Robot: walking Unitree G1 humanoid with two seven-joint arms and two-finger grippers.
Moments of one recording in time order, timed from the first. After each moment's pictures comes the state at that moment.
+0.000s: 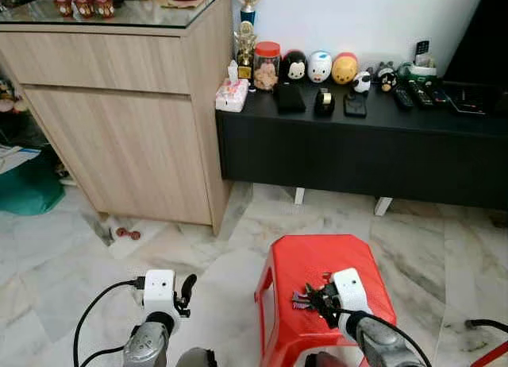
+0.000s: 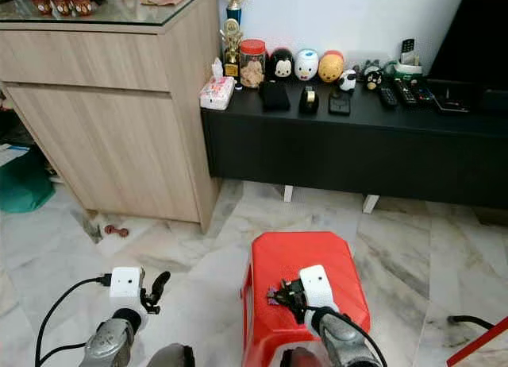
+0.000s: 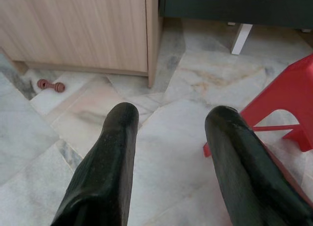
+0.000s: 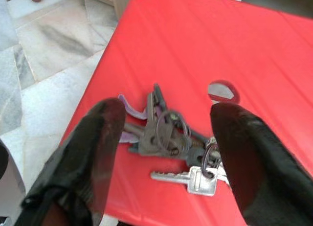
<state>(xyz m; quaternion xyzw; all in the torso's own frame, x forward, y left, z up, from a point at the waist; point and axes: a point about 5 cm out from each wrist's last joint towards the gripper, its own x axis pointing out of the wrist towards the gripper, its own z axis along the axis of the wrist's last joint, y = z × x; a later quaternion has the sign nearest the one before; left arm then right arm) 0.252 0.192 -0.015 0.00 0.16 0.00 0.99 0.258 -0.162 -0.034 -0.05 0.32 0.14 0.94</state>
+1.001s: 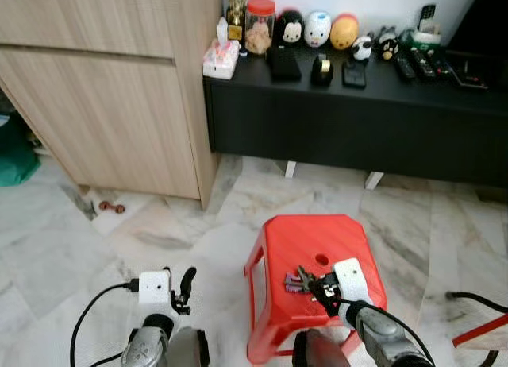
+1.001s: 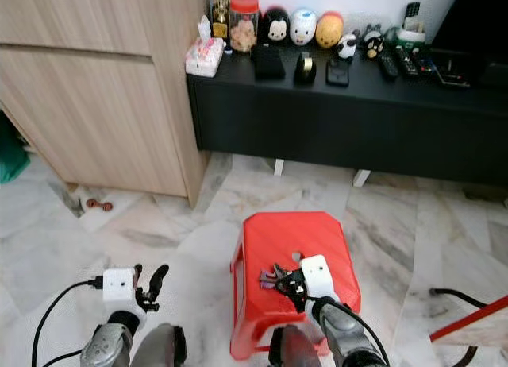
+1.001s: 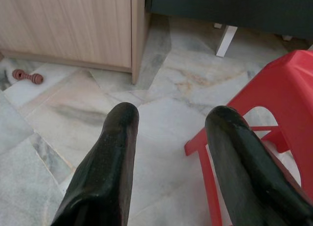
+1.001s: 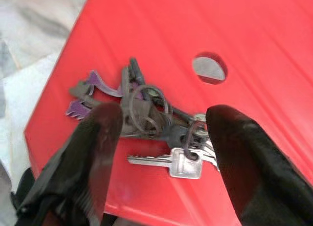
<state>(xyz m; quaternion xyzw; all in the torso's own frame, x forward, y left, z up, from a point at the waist) 0.240 0.185 0.006 -0.02 0.09 0.00 1.00 0.266 -0.161 -0.025 -0.04 0.28 0.16 0.94</state>
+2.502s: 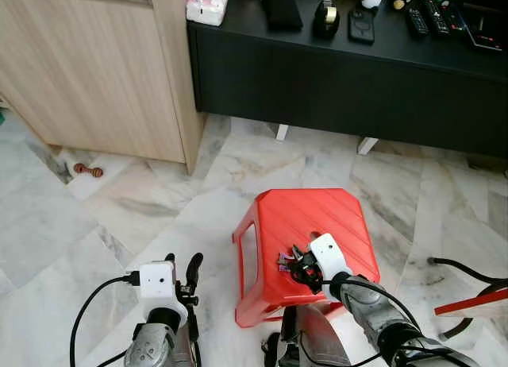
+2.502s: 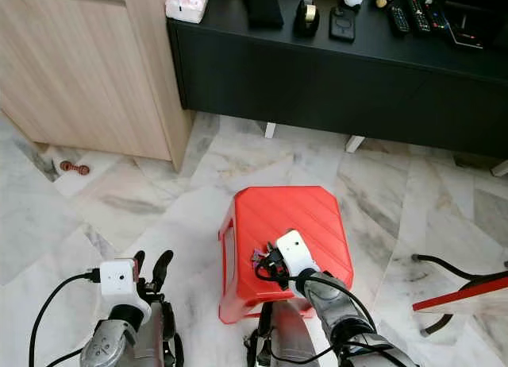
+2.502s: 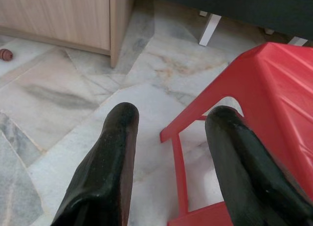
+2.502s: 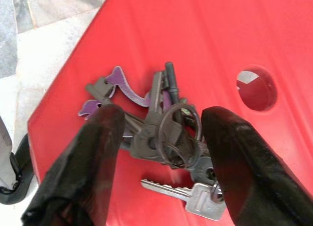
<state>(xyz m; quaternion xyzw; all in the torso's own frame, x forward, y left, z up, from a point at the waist) 0.230 0.161 0.047 -0.05 0.04 0.00 1.00 0.301 -0.139 0.005 -0.11 0.26 0.25 0.93</state>
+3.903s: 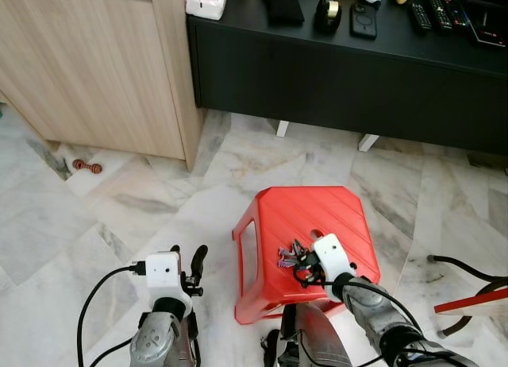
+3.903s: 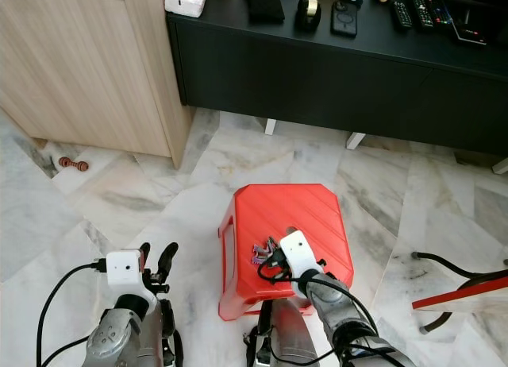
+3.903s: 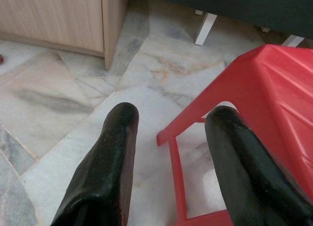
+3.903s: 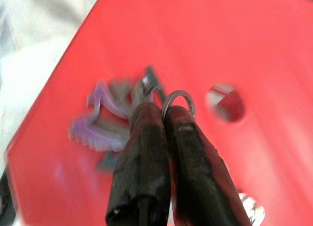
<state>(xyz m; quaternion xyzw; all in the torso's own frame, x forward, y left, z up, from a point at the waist) 0.251 0.158 0.050 -0.04 0.04 -0.01 1.00 0.309 -0.143 0.015 -0.09 0.21 0.20 0.95</state>
